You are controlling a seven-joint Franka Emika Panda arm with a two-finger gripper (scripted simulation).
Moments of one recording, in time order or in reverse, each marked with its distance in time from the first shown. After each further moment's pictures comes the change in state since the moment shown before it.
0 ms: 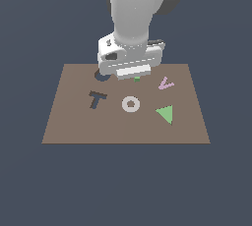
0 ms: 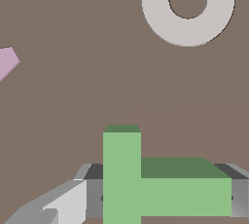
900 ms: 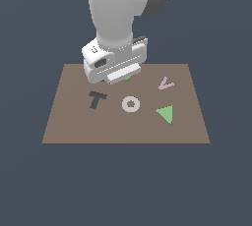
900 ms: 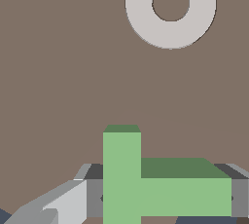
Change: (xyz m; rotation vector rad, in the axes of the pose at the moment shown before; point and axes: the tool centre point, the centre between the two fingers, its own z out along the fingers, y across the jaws) arm 0.002 0.042 -0.002 0.000 0.000 -0.284
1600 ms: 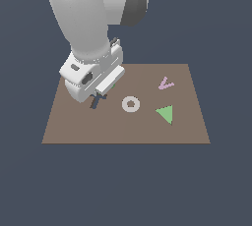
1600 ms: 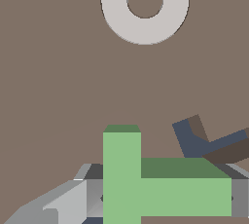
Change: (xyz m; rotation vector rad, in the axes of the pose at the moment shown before) arm 0.009 0.065 -0.003 -0.001 0.000 -0.439
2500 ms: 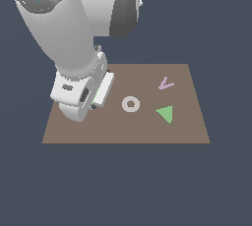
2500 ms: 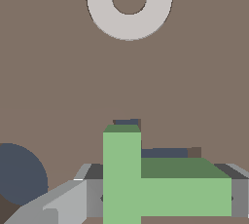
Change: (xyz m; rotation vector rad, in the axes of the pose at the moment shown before) arm 0.009 0.050 -0.002 0.000 0.000 -0.344
